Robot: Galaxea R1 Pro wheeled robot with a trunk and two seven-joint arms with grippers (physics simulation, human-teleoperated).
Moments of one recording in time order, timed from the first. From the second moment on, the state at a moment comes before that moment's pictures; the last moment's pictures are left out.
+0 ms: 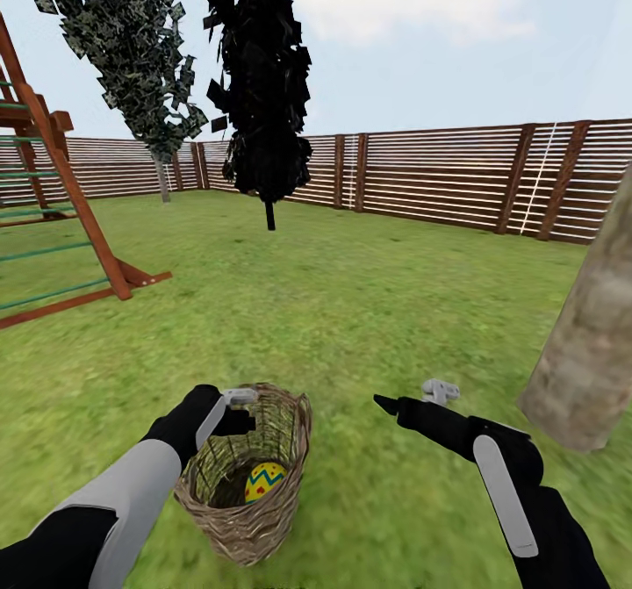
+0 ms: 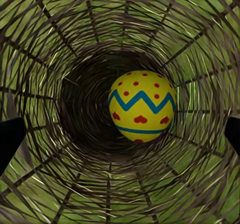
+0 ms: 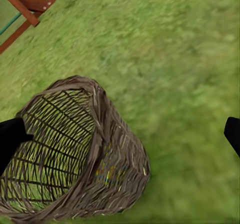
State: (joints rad) left arm -0.87 -0.03 -0.07 -0.43 0.11 0.76 0.04; right arm -0.33 -0.03 -0.04 -1.58 -0.47 0.90 0.14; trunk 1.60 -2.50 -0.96
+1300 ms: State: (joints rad) left arm -0.87 -0.03 -0.07 -0.43 0.11 0.77 0.04; right arm -0.33 -0.03 -0.04 -1.58 -0.47 0.90 0.14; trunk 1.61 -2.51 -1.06
